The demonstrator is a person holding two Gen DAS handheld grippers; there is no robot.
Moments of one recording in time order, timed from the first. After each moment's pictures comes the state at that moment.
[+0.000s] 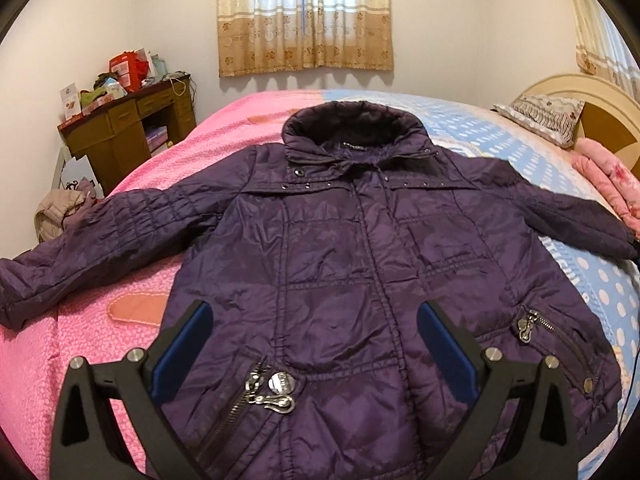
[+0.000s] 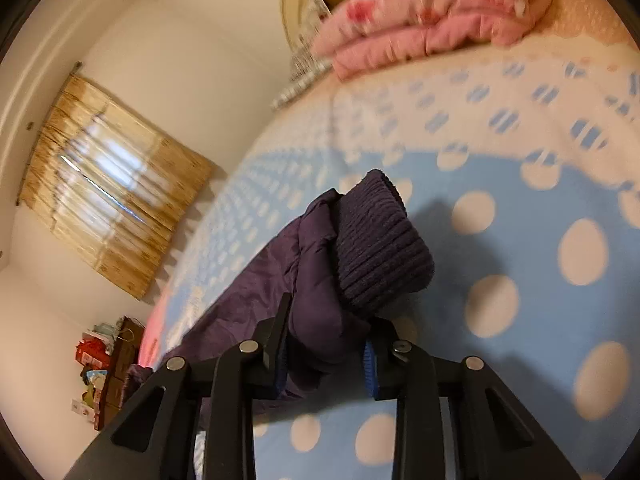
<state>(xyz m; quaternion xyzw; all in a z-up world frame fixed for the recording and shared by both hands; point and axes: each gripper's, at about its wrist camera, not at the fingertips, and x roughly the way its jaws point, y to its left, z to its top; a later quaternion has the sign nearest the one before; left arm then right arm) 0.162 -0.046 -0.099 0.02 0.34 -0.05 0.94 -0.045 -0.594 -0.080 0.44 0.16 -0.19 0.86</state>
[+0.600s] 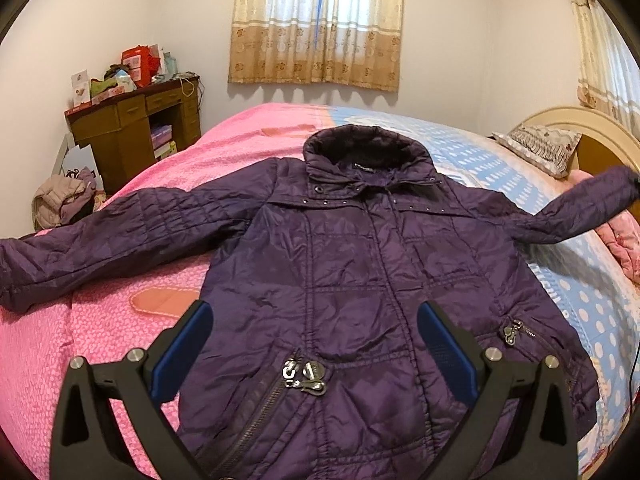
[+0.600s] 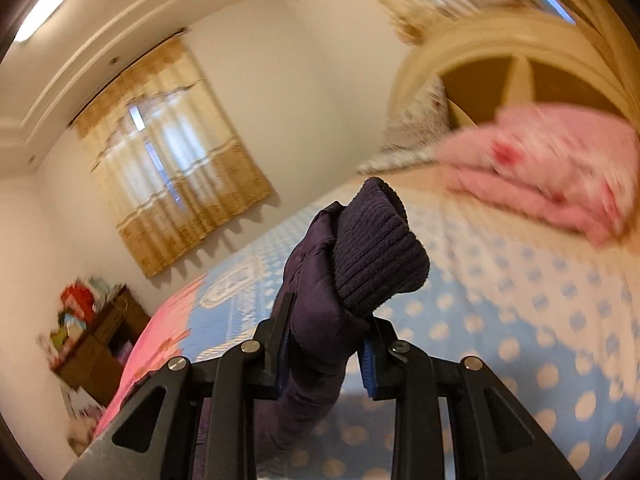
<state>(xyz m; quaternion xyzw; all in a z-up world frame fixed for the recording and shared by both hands) 0.151 -0.008 -0.086 -0.02 0.32 -0.06 0.94 0.021 -0.514 0.111 0.24 0.11 -0.16 0.95</state>
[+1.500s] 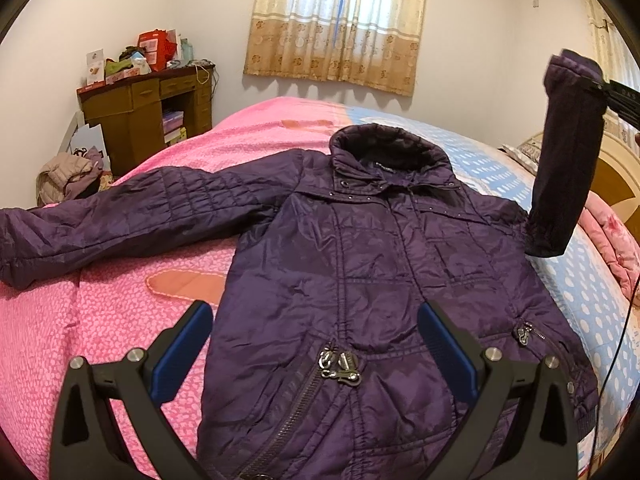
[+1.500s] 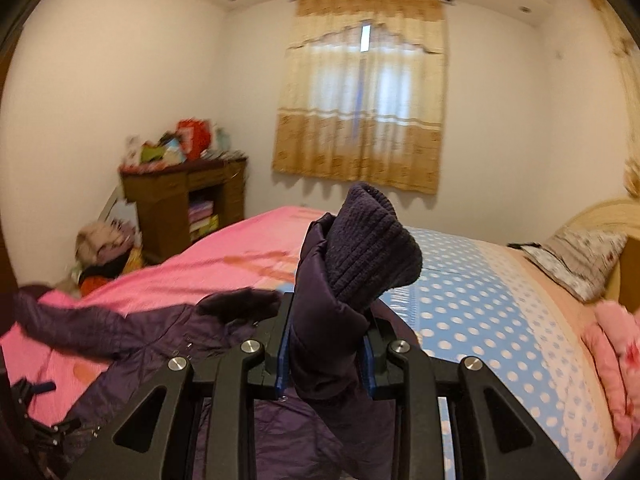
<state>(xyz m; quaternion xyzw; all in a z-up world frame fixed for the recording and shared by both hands) 0.147 0.022 -0.096 -0.06 0.33 -0.05 0.94 0.113 -0.223 0.155 -0.09 0.16 0.08 0.98</state>
